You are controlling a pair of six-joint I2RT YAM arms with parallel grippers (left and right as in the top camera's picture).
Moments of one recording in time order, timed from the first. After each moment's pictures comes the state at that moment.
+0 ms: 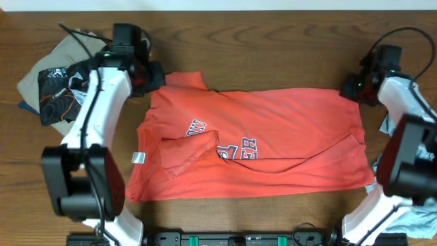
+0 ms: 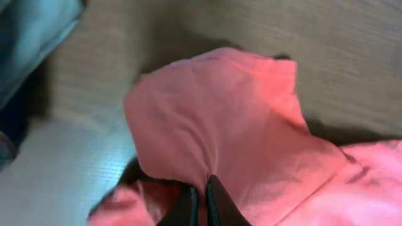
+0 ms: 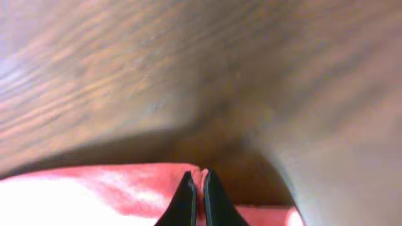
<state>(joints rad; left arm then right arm) -0.03 1.79 1.48 -0.87 0.15 -0.28 -0.25 1.94 1.33 -0.59 -0.12 0.18</state>
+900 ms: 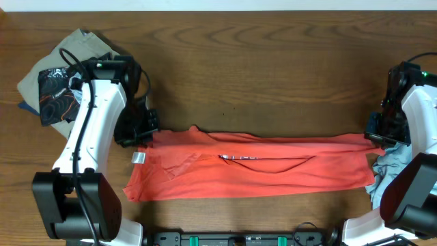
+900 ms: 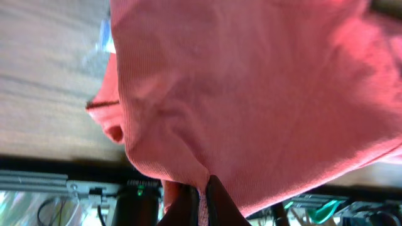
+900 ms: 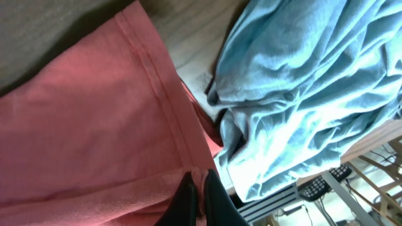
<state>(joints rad) -0.03 1.69 1.38 -1.53 0.16 -0.27 -0.31 1.74 1.34 -1.34 0.24 0.18</state>
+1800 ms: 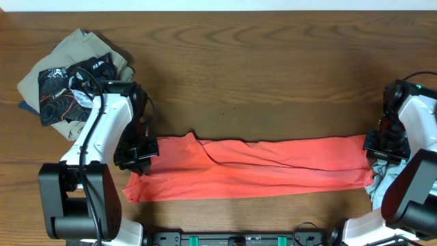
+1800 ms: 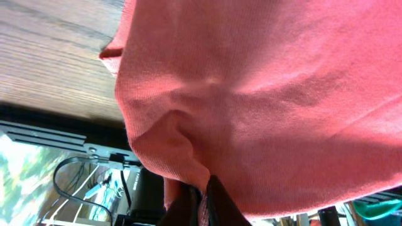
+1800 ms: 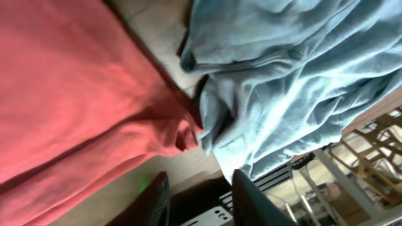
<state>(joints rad) -0.03 1.69 1.17 -1.53 0.06 -0.31 -0.35 1.74 1.20 -1.32 0.29 0.19</state>
